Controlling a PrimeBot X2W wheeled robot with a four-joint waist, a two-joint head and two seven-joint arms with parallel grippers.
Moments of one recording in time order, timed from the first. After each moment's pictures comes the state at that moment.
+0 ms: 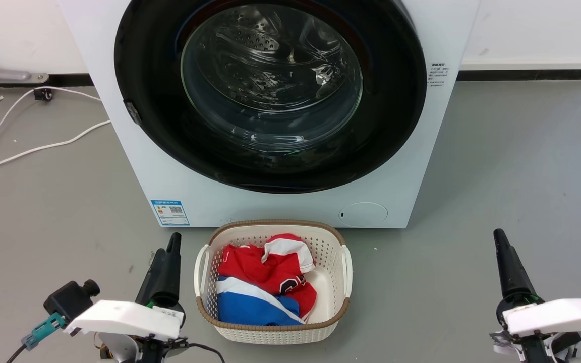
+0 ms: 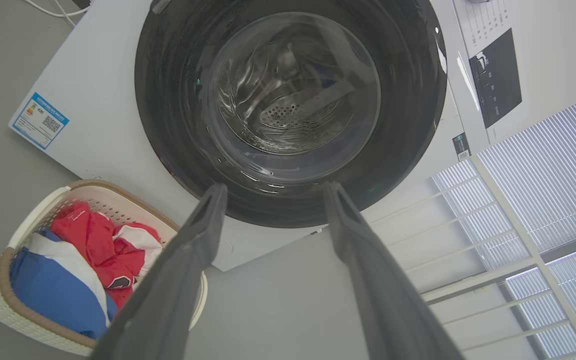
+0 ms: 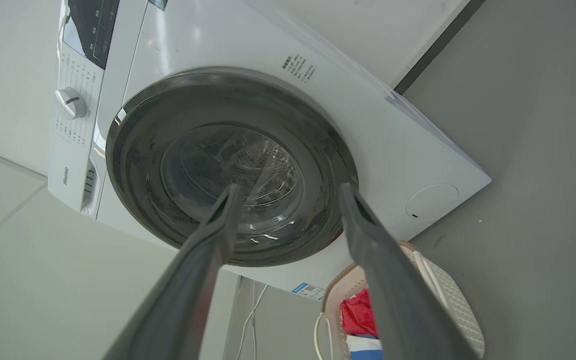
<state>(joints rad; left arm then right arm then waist) -0.07 0.09 -0.04 0.19 -1.07 -0.13 -0.04 -0.05 -0.06 -0.05 0.19 1.07 0.13 -0.05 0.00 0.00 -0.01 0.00</state>
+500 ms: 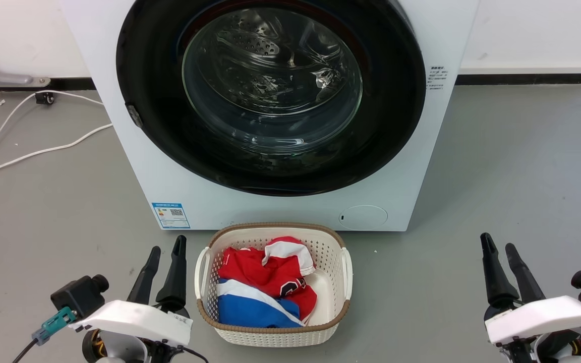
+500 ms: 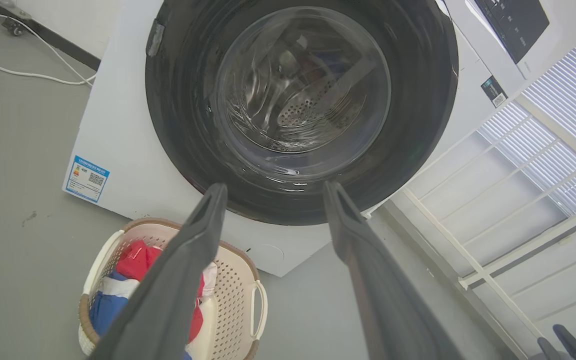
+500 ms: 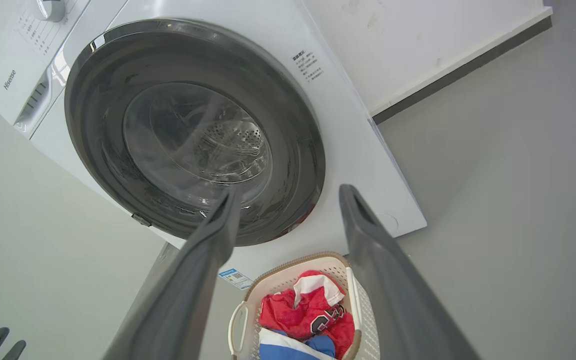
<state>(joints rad) -0.07 0.10 -0.05 0.20 -0.78 -0.13 -0.09 -0.04 -0.06 -0.05 0.17 0.68 0.13 -0.06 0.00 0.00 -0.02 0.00</state>
